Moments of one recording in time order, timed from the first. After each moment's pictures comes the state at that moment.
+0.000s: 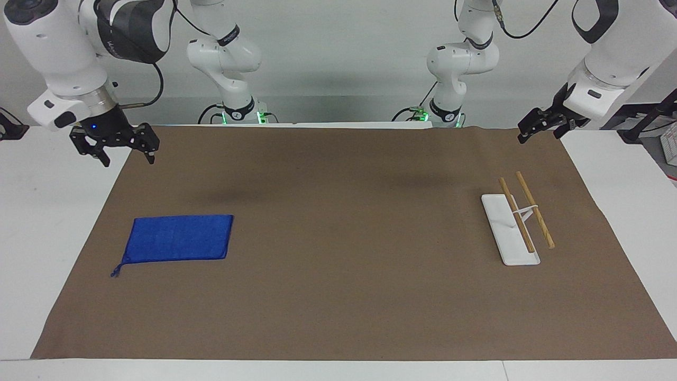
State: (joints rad) left arm 0.01 -0.02 -0.09 -1.56 -0.02 1.40 -0.12; right arm -0.08 -0.03 -0.06 -1.71 -0.07 1.72 -0.26
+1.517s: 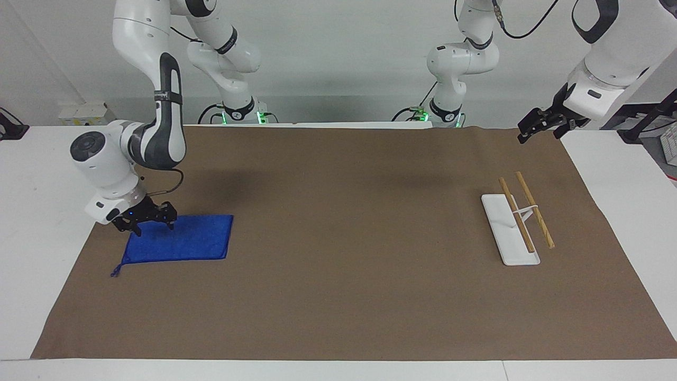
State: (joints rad) left arm 0.01 -0.02 -0.09 -1.56 -0.02 1.40 -0.12; right arm -0.15 0.28 -0.09 -2.04 0.02 2.35 -0.49
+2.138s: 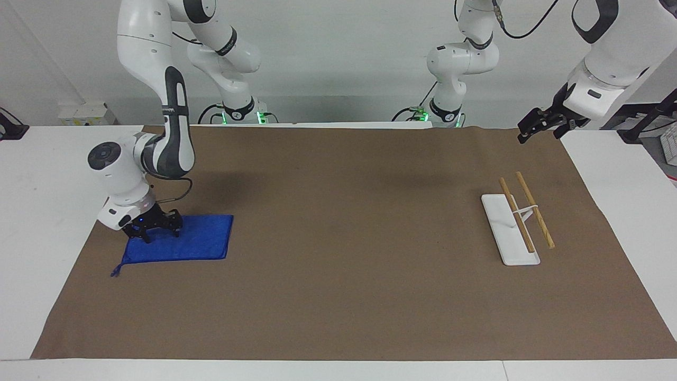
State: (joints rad) left arm 0.01 -0.02 -0.09 -1.56 -0.02 1.40 -0.12; right arm -0.15 0.31 -0.08 -2.10 0.02 2.49 -0.50
